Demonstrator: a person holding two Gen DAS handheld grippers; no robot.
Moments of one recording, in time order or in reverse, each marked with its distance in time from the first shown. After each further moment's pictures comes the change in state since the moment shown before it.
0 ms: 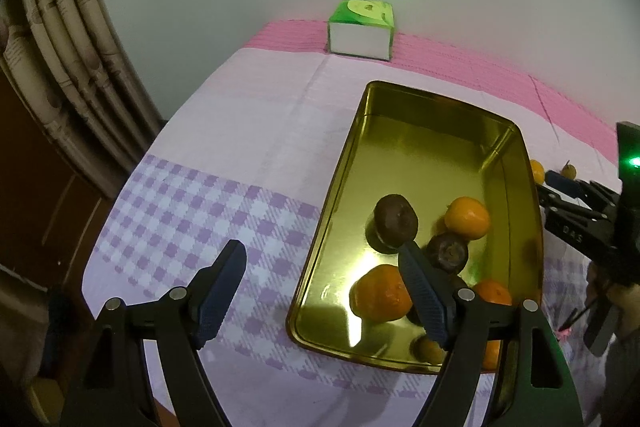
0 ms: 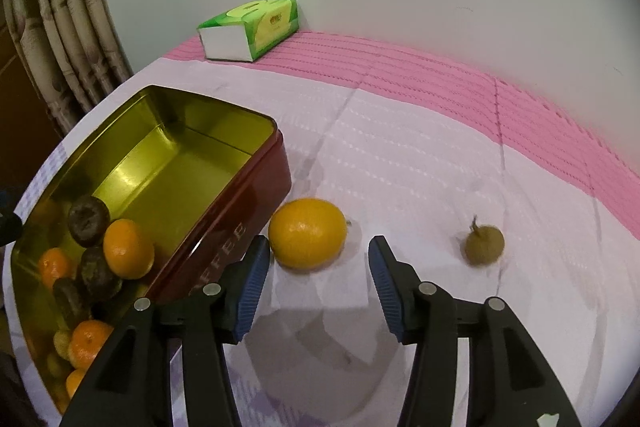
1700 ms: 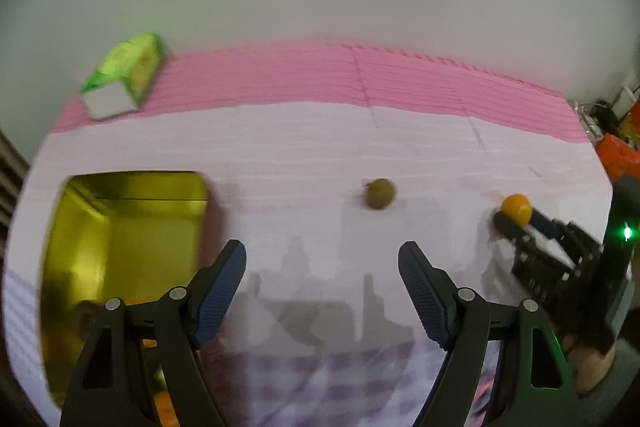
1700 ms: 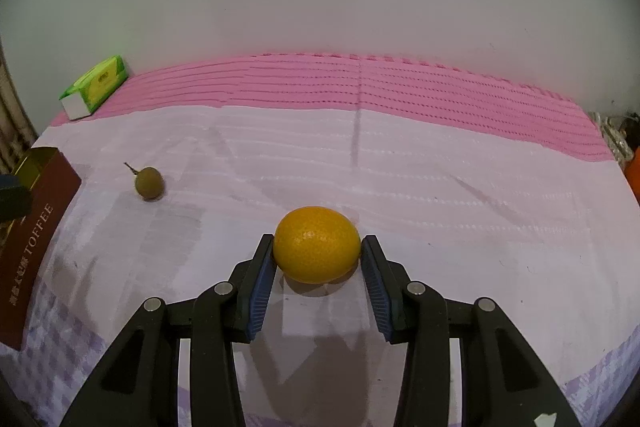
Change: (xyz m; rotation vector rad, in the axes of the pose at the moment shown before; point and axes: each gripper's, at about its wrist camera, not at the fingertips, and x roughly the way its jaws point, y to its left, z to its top) left arm 0.038 -0.251 0.048 0.264 0.043 -0.301; right arm -0.069 -0.176 -0.093 0.307 -0.072 -0.267
